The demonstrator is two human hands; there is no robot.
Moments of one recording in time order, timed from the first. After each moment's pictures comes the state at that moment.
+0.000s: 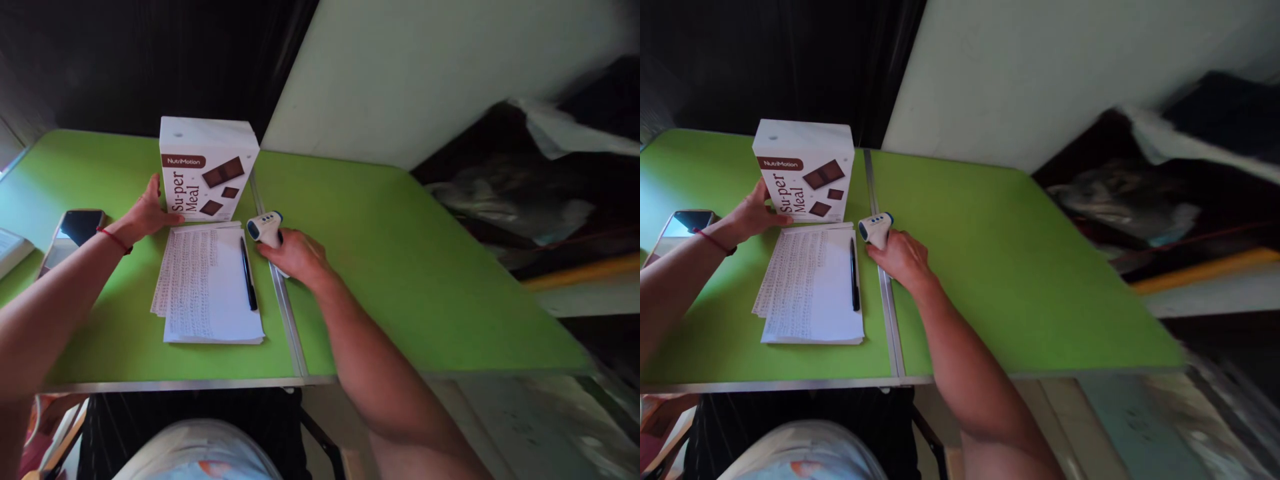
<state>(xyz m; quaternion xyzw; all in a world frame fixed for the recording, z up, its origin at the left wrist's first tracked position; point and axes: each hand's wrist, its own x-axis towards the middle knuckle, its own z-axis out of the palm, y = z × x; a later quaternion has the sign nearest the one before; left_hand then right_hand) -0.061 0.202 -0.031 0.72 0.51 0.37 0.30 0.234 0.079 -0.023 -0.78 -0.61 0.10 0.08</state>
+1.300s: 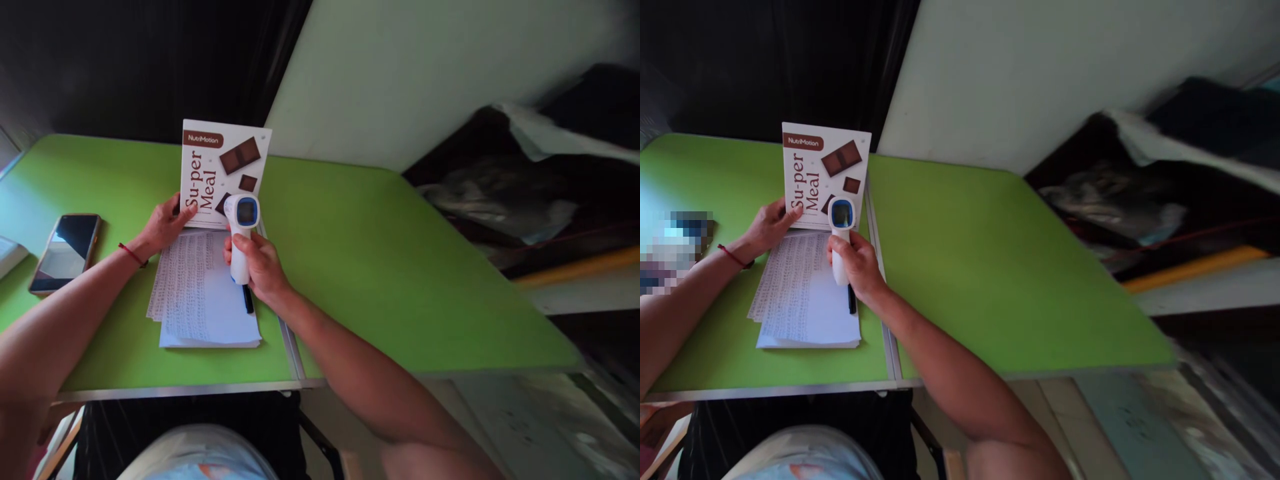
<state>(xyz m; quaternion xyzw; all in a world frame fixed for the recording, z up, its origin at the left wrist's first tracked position) -0.029 0.179 -0.039 0.77 0.38 0.41 0.30 0.164 0.069 -0.036 -0.42 -0.42 0.55 0.59</state>
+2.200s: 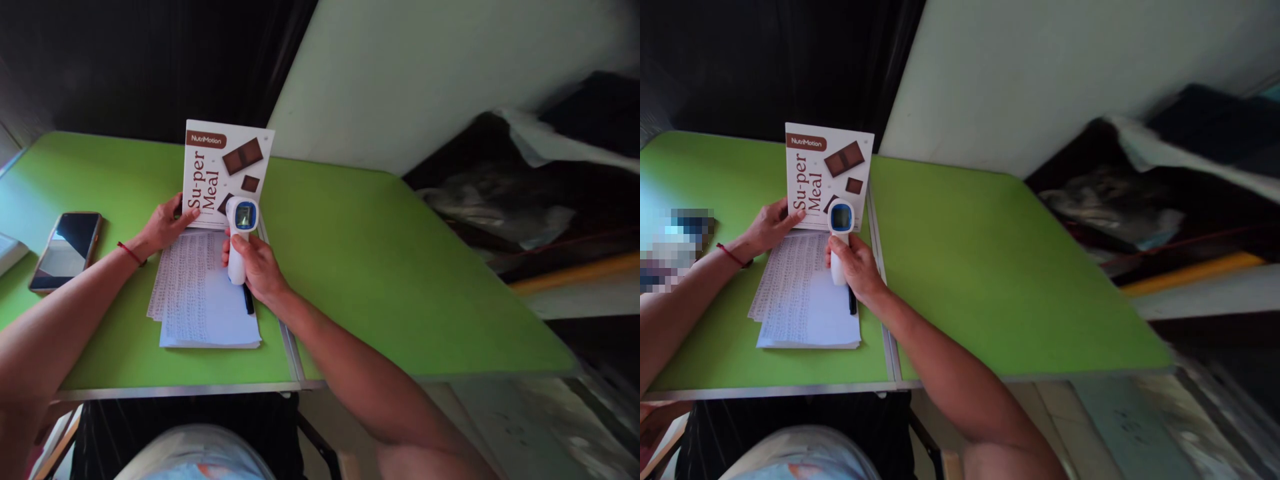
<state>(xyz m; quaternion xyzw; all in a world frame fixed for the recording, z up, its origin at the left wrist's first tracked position) -0.033 0.179 -0.037 0.79 0.36 0.39 0.32 0.164 0.069 -0.040 -0.42 -0.42 0.56 0.58</state>
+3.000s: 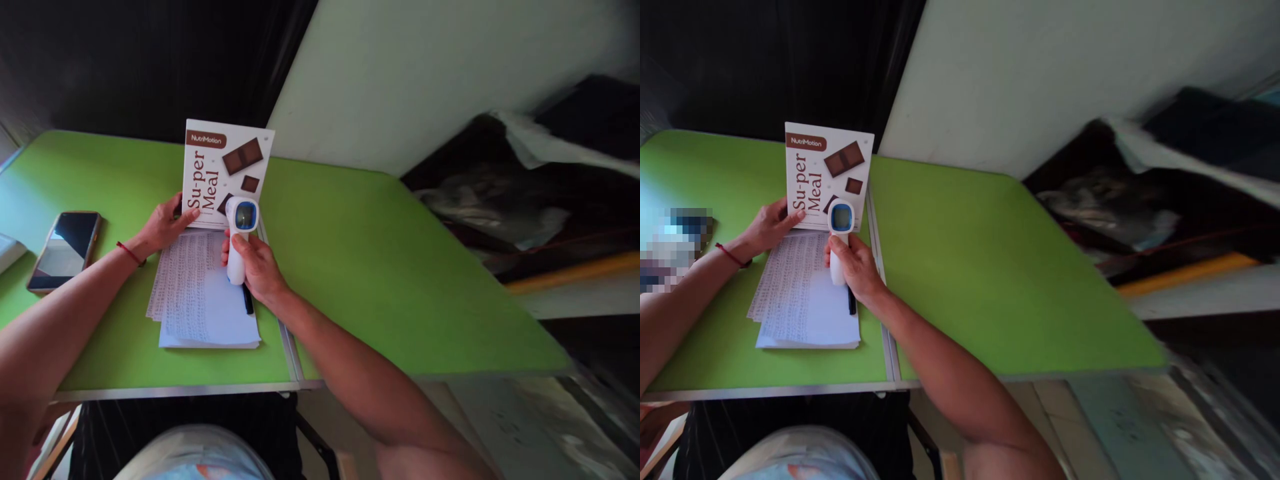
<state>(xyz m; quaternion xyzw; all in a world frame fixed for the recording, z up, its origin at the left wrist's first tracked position) -0.031 0.177 -0.036 0.78 0.36 0.40 0.33 0.163 0.068 -0.039 -0.42 -0.41 0.56 0.58</state>
